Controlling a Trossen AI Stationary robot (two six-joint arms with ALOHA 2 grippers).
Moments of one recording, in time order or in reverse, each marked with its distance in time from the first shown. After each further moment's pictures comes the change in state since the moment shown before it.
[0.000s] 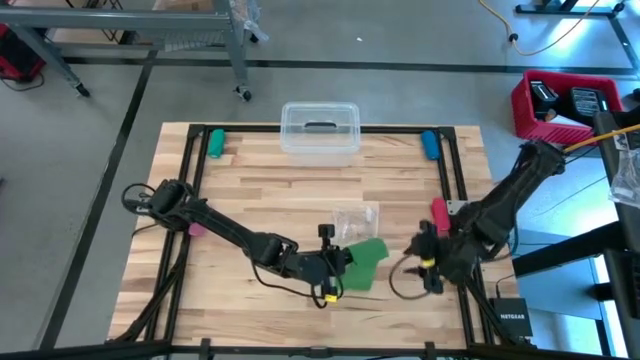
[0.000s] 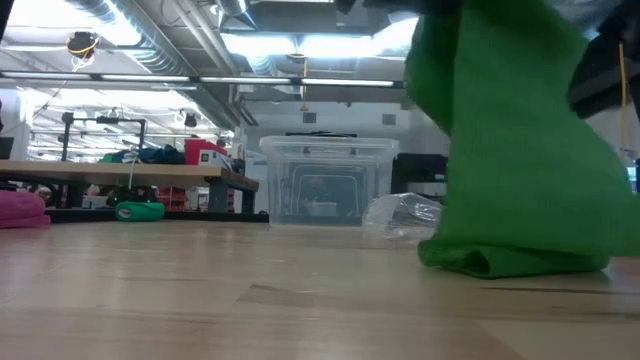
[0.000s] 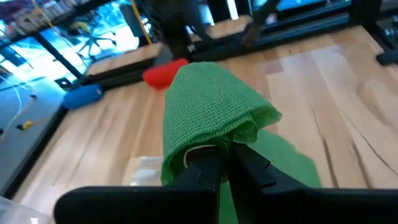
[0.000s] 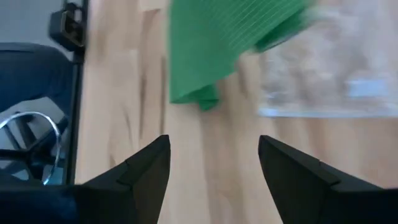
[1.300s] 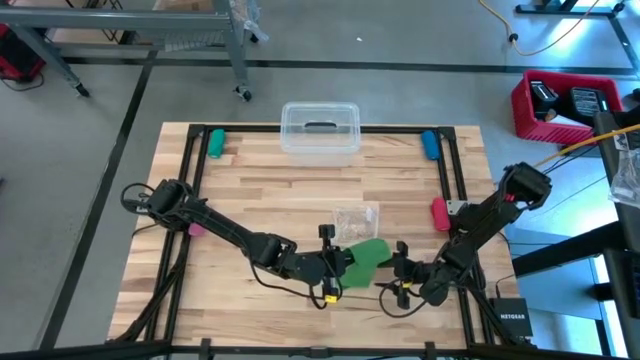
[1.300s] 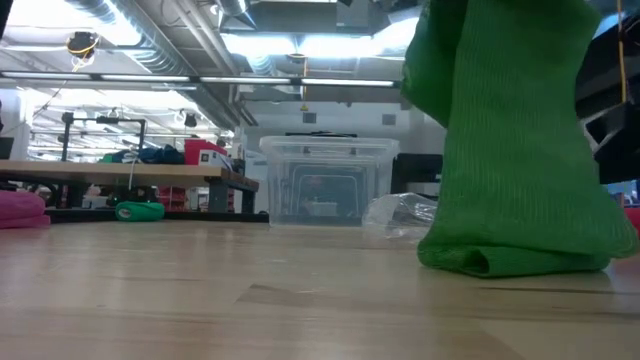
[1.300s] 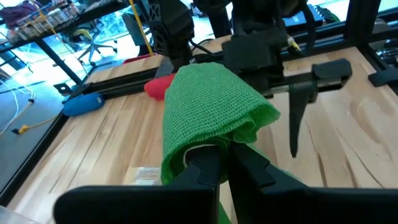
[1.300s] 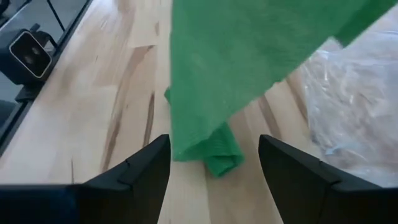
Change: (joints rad) left arm -0.006 -0.004 0.000 0.047 -0.001 -0.009; right arm 0.053 0.453 -0.386 1.090 0.342 -0.174
